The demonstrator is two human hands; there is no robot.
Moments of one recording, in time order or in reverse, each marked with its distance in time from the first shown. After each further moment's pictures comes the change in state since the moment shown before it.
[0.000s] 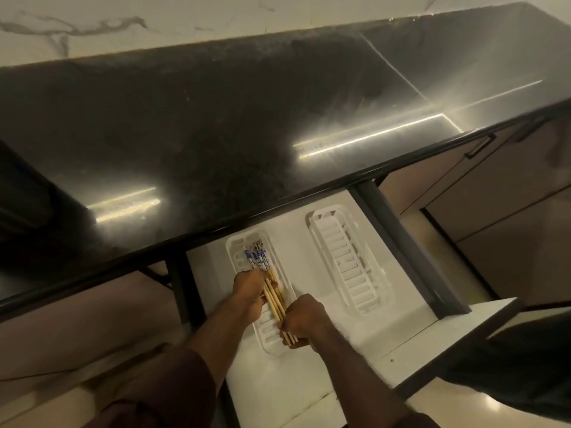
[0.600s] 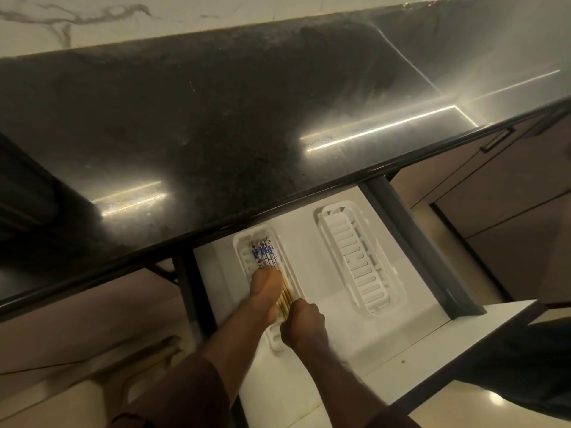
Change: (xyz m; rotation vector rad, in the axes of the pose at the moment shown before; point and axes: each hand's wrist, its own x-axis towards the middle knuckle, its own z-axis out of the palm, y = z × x) left_hand 0.001 -0.008 0.018 0.119 0.095 0.043; right_hand 0.009 0.010 0.036 -0.345 0.246 -0.154
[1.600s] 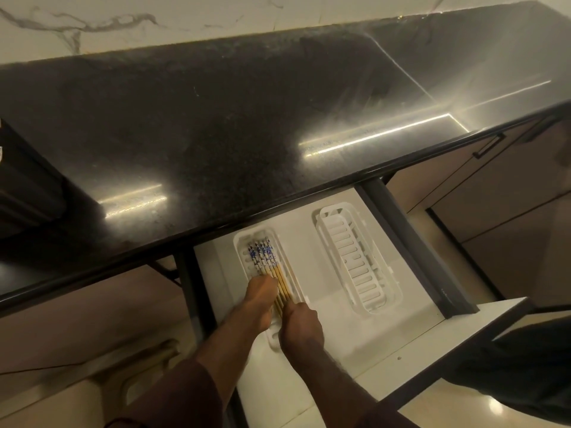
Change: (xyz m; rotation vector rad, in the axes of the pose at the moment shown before) left_hand -0.013 -0.010 -0.018 0.017 -0.070 -0.015; right_hand -0.014 0.000 0.009 -0.048 0.106 -0.125
